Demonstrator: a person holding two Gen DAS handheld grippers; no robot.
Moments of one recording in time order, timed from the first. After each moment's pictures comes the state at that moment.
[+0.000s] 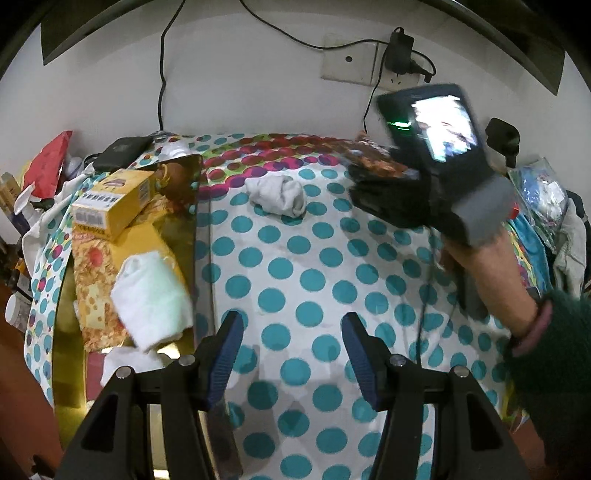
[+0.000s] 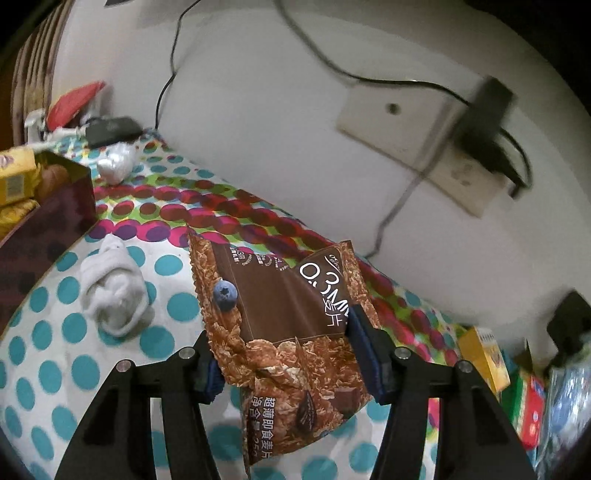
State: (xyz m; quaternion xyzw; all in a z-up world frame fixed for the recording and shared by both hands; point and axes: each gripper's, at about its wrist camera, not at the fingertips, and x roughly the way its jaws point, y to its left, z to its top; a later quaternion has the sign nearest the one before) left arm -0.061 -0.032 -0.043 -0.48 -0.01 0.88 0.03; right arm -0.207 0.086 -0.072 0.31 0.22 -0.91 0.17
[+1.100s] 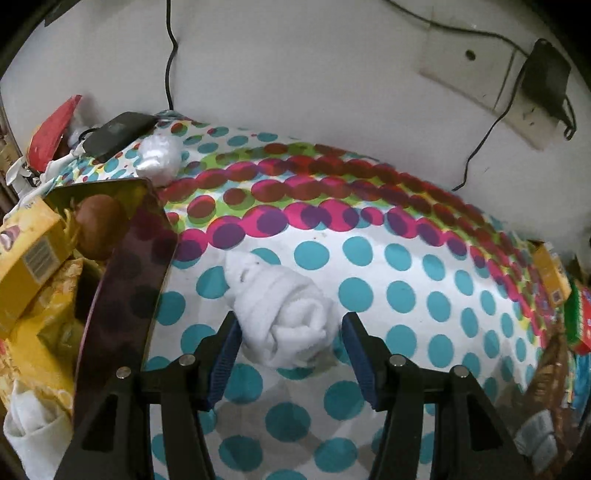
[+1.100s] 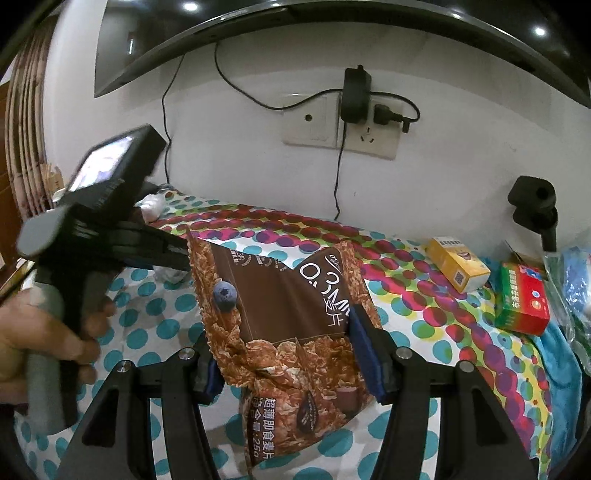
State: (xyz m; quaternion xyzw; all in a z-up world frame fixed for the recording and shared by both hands) left arm -0.225 -0.030 -0.106 -0.48 -0.09 0.87 -0.10; right arm -0.111 0.178 -0.060 0.28 0.08 -0.94 0.19
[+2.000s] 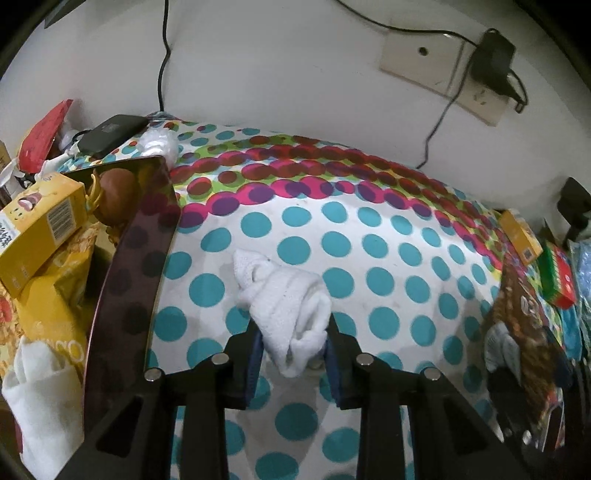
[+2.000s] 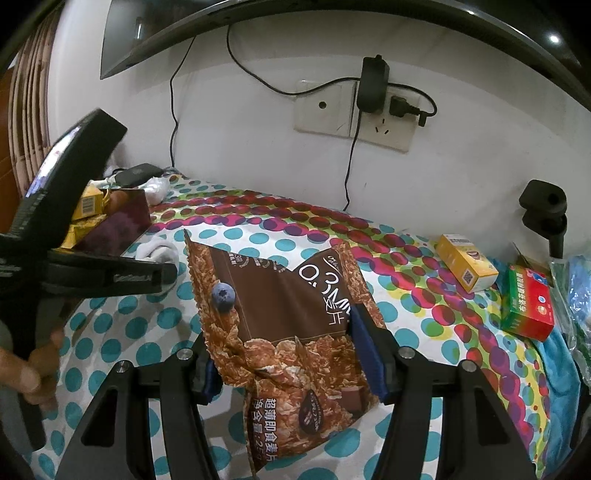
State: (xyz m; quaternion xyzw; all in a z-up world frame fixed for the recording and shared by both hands) left arm -0.174 -0.023 -0.095 -0.47 -0.08 0.88 -0.04; right arm -0.116 0.167 -0.063 0.30 0.10 -0.93 0.19
